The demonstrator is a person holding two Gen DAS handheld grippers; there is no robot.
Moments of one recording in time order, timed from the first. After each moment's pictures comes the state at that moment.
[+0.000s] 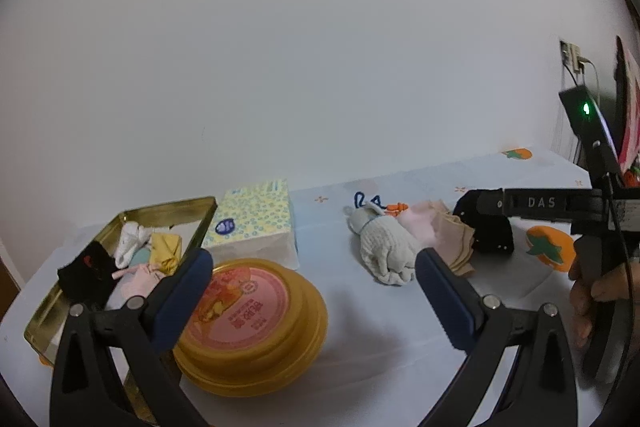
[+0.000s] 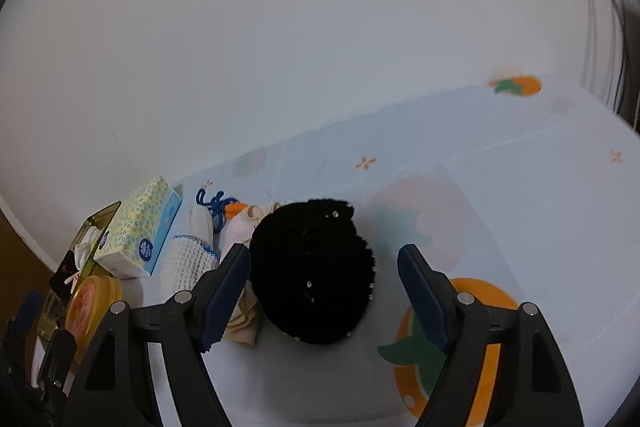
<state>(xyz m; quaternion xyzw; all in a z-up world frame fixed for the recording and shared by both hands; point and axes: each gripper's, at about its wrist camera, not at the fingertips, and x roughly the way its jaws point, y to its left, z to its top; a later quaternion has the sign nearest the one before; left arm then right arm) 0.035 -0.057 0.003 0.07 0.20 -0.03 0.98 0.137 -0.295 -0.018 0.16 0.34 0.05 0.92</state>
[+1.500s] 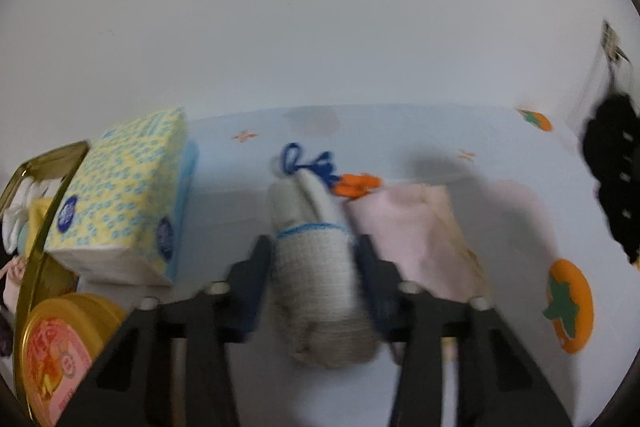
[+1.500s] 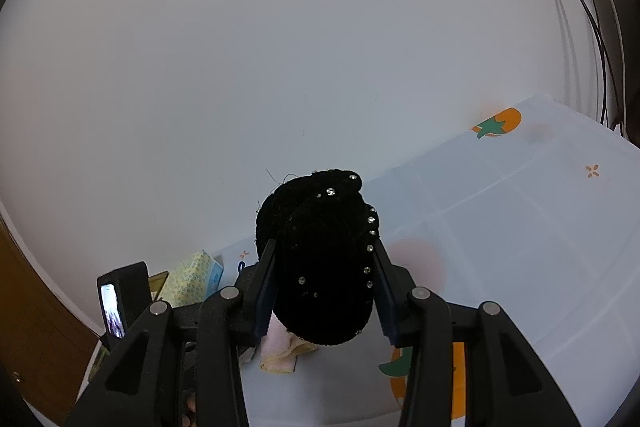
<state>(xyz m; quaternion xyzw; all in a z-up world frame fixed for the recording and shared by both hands) 0.165 -0.117 -0.030 0.03 0.39 -0.07 0.92 0.099 -0.333 0.023 0.24 0.24 0.06 0.94</state>
